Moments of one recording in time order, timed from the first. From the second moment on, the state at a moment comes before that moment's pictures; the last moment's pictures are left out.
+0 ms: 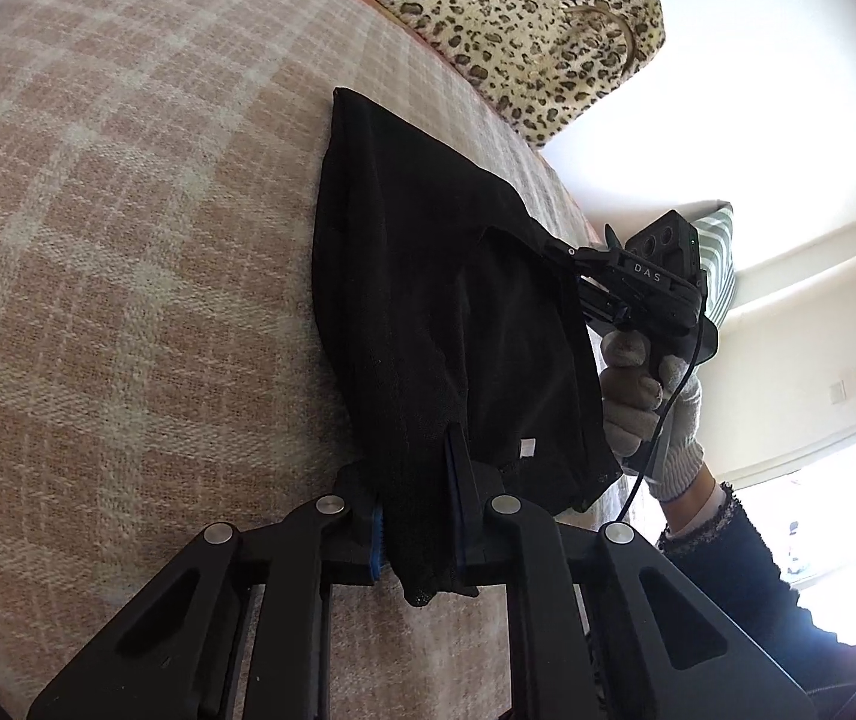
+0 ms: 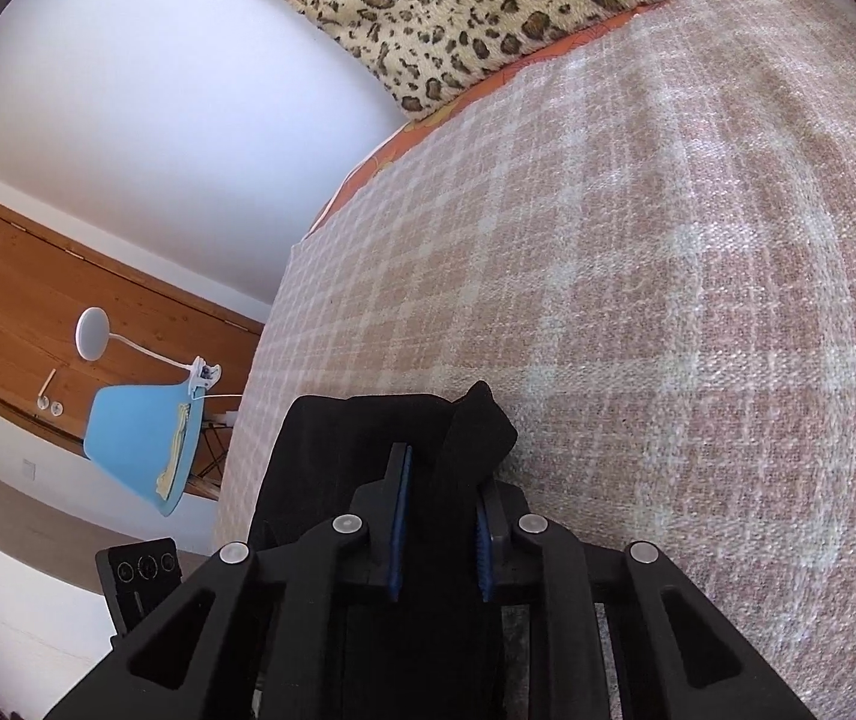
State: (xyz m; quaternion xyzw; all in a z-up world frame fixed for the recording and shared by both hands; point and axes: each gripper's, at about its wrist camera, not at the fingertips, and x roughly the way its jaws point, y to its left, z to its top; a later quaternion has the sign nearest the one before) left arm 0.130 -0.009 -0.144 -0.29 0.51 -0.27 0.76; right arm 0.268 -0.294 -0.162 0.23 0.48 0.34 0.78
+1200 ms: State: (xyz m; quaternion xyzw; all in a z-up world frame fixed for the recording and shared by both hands) left arm 0.116 -0.081 -0.063 -0.14 0.40 -0.32 0.85; right arm 0.201 -0.309 -0.040 0.11 0.35 0.27 0.89
